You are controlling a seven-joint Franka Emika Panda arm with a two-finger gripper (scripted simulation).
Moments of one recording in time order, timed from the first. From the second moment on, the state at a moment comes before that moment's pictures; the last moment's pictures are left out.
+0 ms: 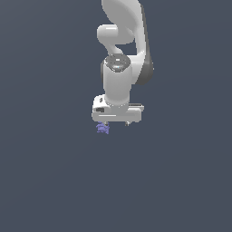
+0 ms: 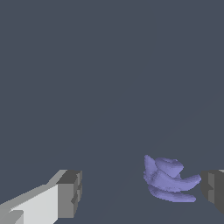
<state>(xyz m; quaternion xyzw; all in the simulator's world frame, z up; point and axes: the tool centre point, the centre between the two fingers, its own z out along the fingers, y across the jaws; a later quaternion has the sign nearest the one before) -0.001 0.003 0.166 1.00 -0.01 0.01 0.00</state>
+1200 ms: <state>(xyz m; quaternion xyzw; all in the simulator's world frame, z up) 0.006 -0.005 0.181 1.00 0.03 0.02 0.00</state>
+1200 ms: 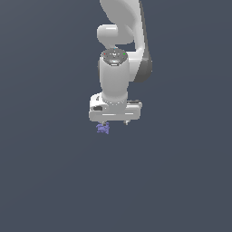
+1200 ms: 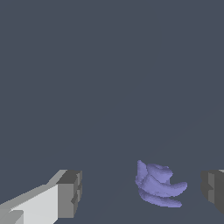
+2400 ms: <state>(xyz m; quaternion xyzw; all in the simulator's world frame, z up) -0.019 -0.035 0.146 0.96 0.27 0.01 0.01</state>
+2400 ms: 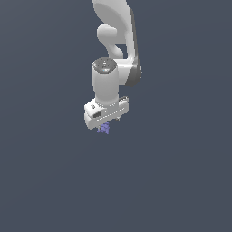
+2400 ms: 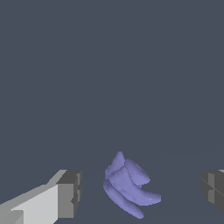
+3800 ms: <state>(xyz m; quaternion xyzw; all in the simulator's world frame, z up) -0.060 -0.067 0.104 0.82 0.58 0.00 0.00</state>
